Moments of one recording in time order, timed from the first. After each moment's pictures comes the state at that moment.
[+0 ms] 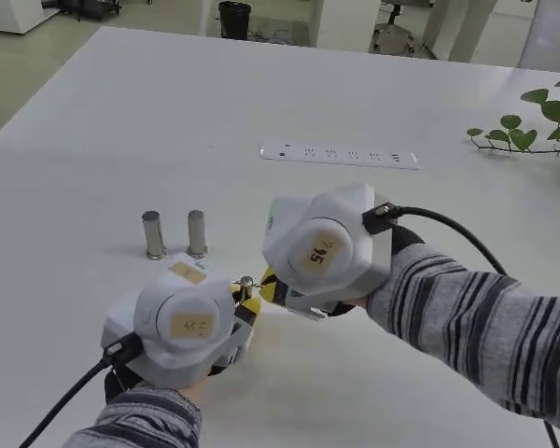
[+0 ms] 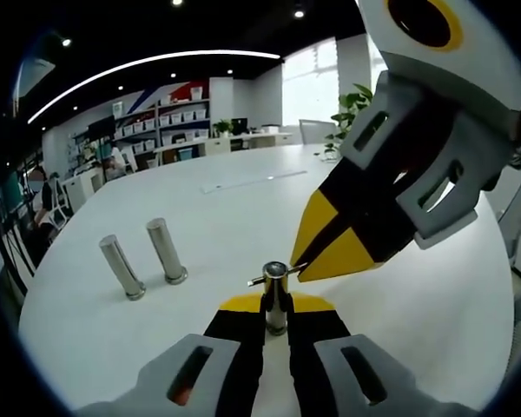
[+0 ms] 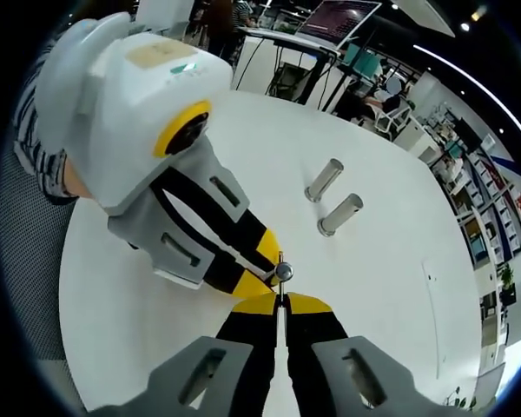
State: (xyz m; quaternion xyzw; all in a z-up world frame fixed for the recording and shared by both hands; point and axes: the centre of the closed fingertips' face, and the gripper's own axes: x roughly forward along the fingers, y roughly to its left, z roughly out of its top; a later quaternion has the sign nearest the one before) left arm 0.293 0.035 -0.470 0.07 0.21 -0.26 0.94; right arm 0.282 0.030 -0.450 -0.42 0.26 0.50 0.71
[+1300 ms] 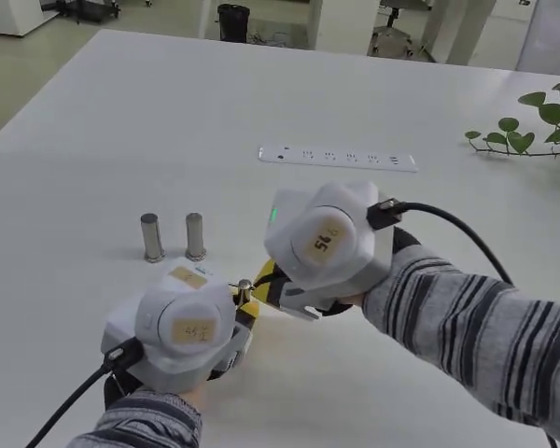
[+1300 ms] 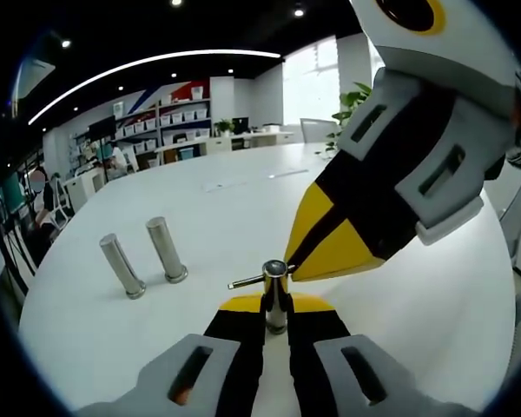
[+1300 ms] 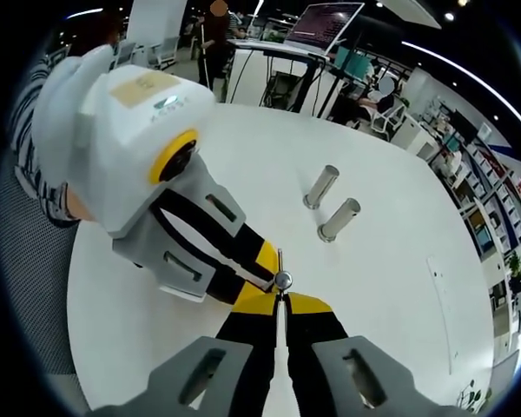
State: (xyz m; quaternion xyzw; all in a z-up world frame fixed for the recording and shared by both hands) left arm 0.293 0.035 -0.472 0.07 0.22 -0.26 0.94; right arm 0.281 0.036 -0.445 -0.39 0.26 0.51 0.73
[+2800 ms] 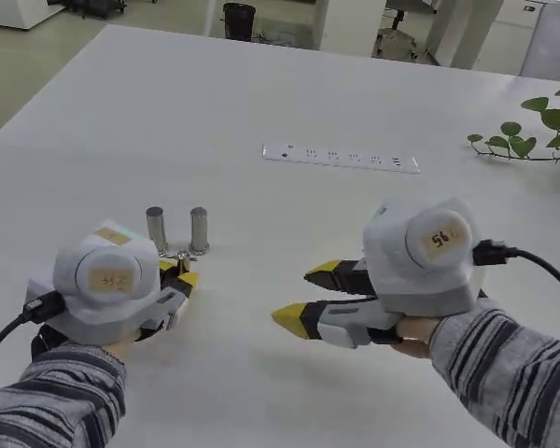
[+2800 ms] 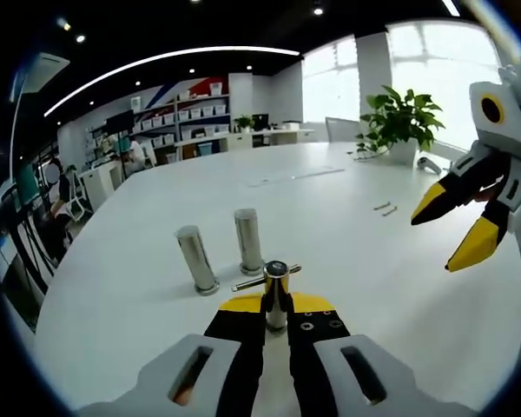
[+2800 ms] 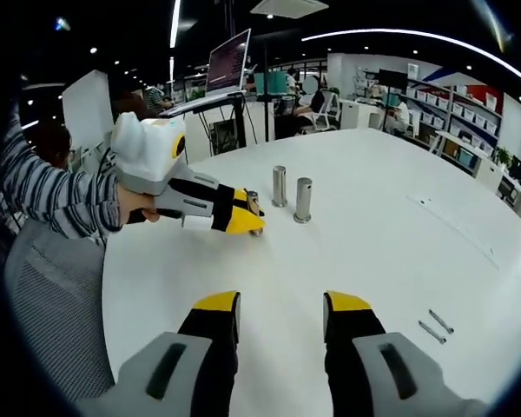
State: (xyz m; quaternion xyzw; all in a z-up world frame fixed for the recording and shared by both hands) left arm 0.316 0.114 -0.466 0.06 0.22 -0.21 0.95; right arm 0.265 -0.006 -0.438 -0.15 0.29 0.45 0.83
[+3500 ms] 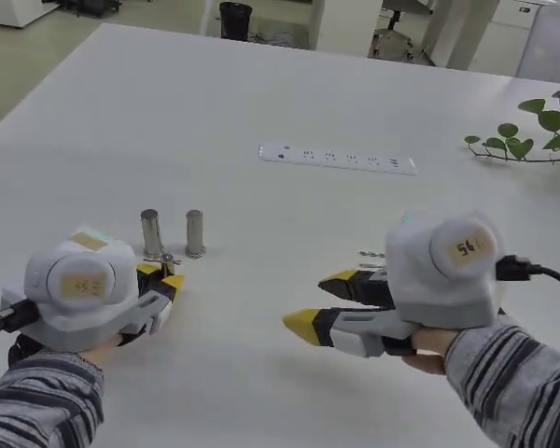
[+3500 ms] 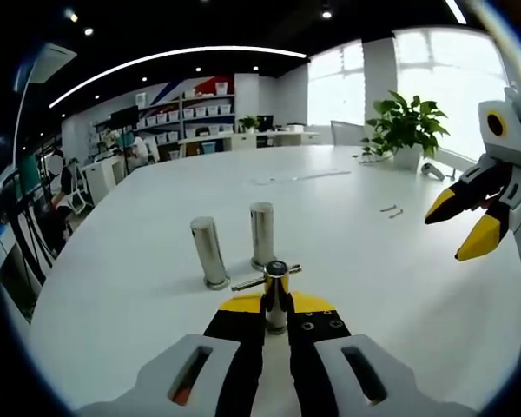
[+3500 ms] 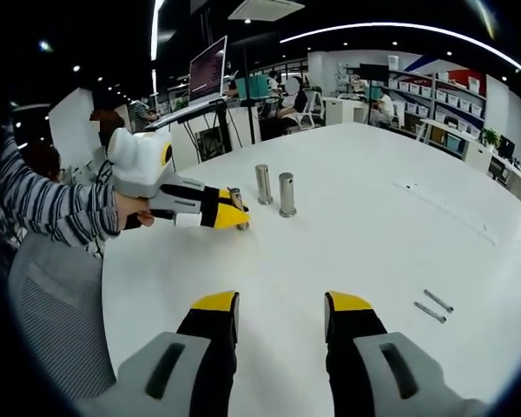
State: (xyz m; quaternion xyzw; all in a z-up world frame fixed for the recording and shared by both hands) left arm 0.314 0.119 -0.469 0.04 0.23 -0.21 0.95; right arm 0.266 -0.019 -0.441 -0.12 0.30 0.42 0.85
